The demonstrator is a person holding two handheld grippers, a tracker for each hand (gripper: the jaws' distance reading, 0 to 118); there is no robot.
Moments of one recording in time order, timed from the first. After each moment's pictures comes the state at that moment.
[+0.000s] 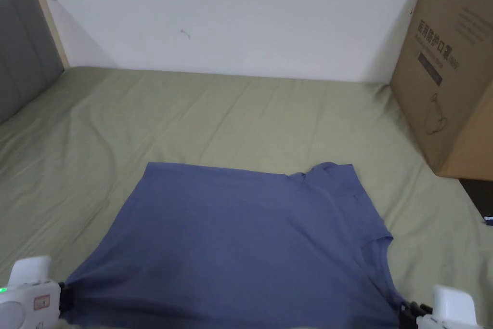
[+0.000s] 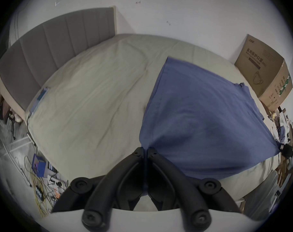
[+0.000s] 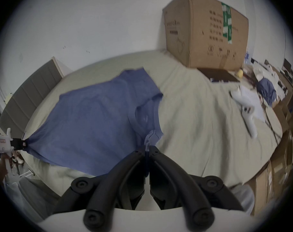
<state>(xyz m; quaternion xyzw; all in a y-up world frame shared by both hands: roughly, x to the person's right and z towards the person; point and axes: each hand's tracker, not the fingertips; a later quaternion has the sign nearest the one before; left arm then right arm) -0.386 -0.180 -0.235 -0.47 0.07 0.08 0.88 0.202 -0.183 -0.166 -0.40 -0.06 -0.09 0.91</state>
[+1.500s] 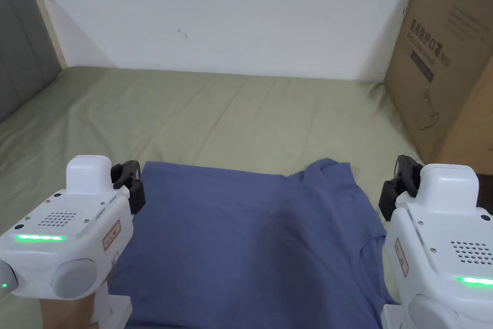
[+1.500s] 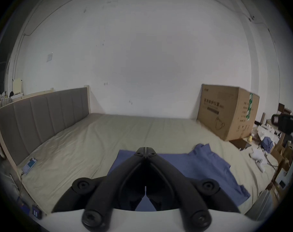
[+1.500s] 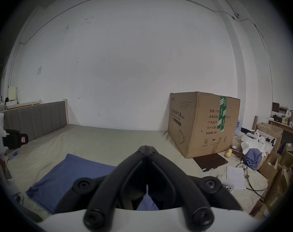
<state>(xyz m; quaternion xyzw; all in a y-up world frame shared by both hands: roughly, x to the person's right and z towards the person) -0.275 -0.057 -0.242 -0.15 -0.02 0.04 0.99 0.115 -0.017 -0.175 -0.05 -0.08 0.03 0.99</state>
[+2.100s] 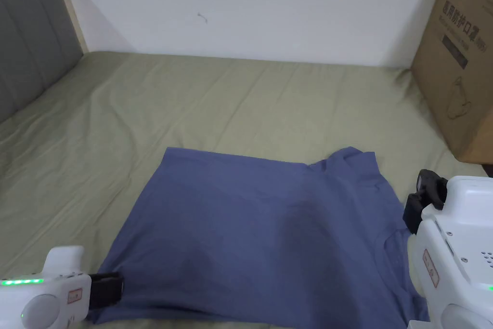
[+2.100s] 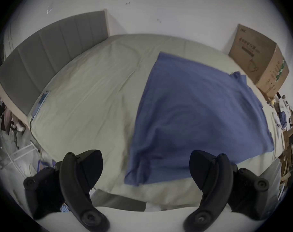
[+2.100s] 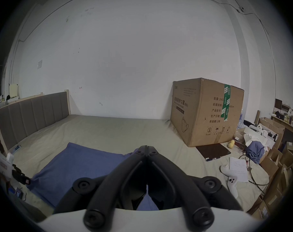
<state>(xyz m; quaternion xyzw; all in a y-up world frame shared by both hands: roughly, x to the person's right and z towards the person) -0.382 -0.191 -0.217 -0.45 0.07 0.04 0.89 0.116 -0.046 -0.180 -0.10 -0.07 0.03 0.99</state>
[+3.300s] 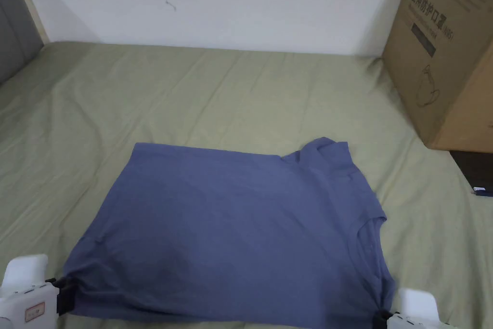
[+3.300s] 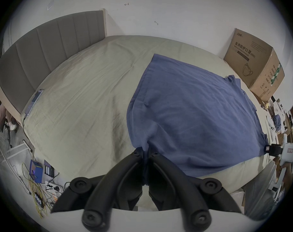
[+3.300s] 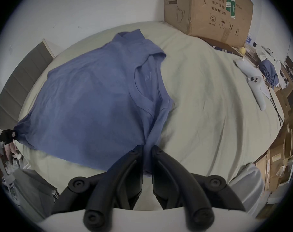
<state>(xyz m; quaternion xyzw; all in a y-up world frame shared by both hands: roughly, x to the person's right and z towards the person) -0.374 -0.185 -0.214 -0.45 0.03 0.08 0.89 0.187 -0.226 -0.163 -0.48 -0.06 -0.08 0.87</state>
